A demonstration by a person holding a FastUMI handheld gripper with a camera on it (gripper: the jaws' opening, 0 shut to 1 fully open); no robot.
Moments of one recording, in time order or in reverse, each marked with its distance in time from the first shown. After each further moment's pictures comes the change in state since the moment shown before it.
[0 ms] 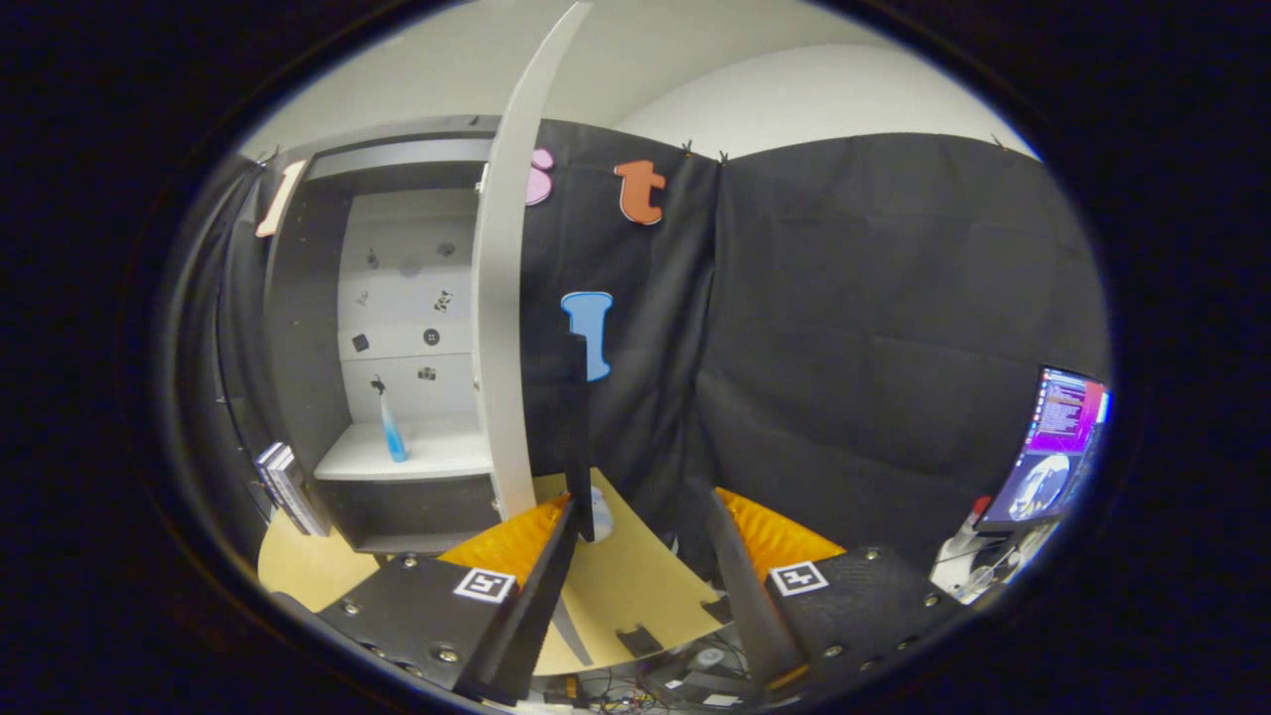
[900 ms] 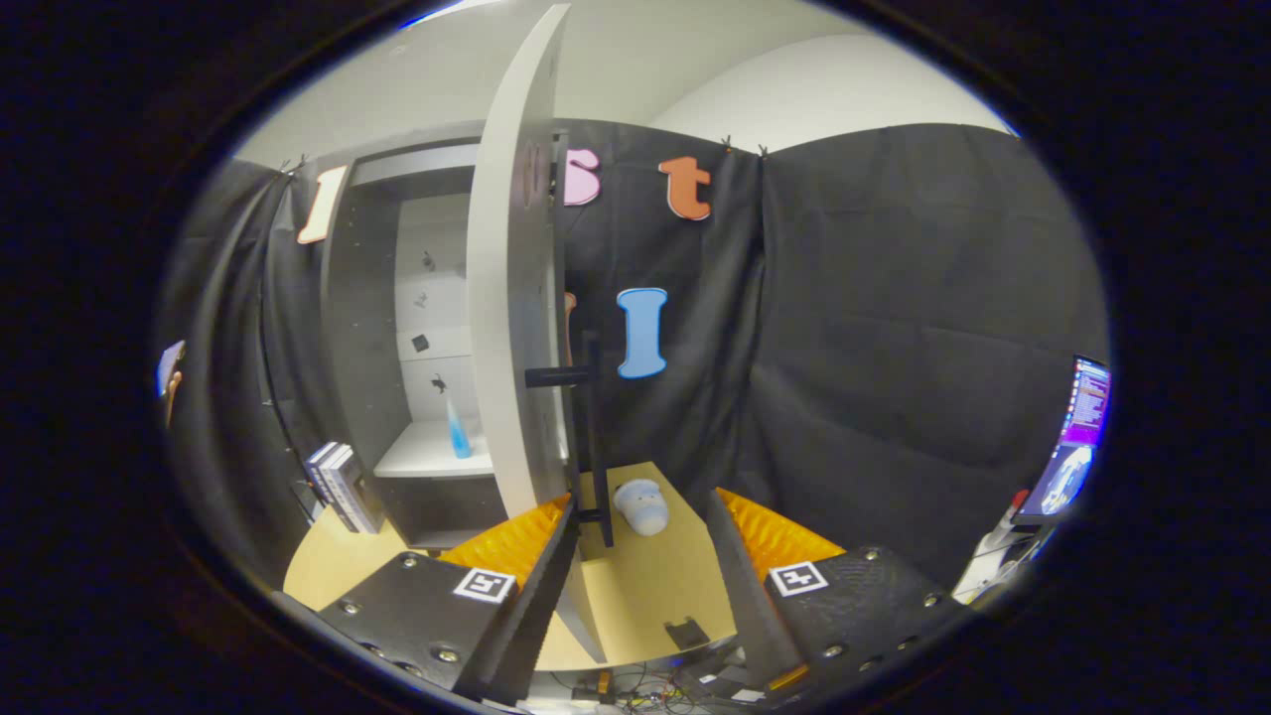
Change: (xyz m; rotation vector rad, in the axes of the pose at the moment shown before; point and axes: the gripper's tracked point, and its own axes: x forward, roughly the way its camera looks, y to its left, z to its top) arm -0.018 0.044 -0.004 0.020 0.026 0.181
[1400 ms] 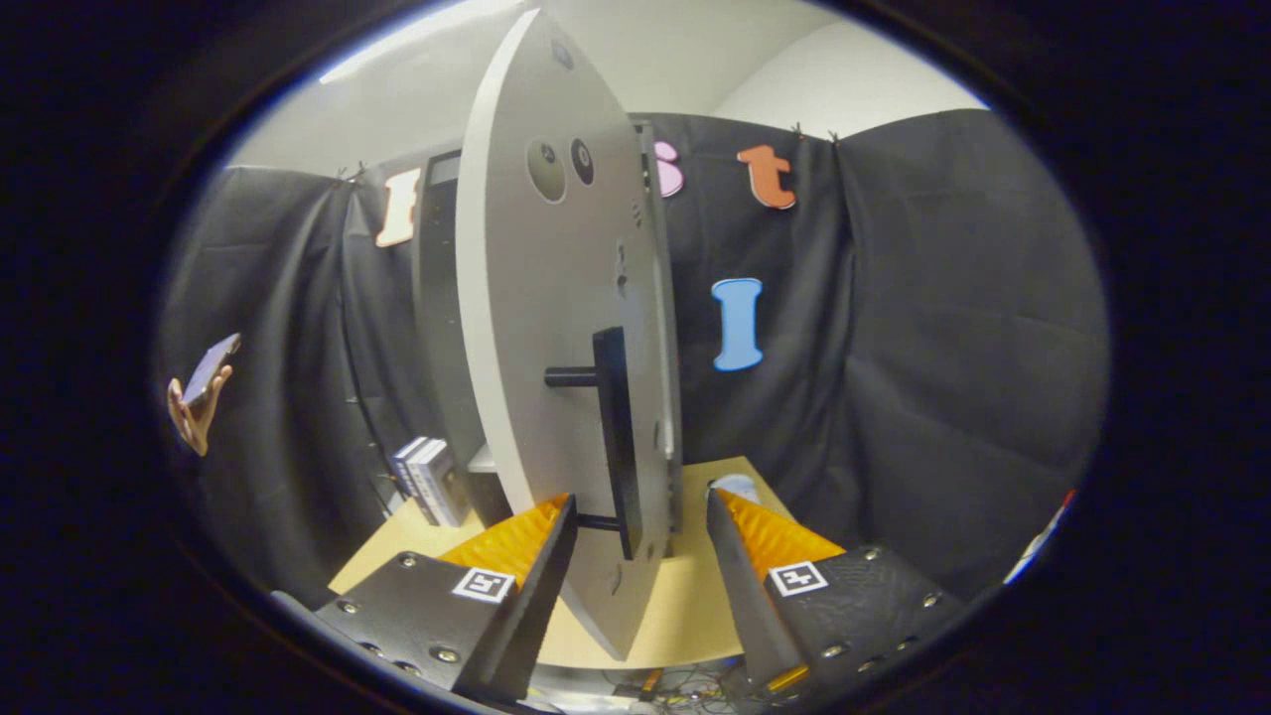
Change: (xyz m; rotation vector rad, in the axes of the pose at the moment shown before) arm 0.011 0.095 -0.008 0.021 0.034 0.280
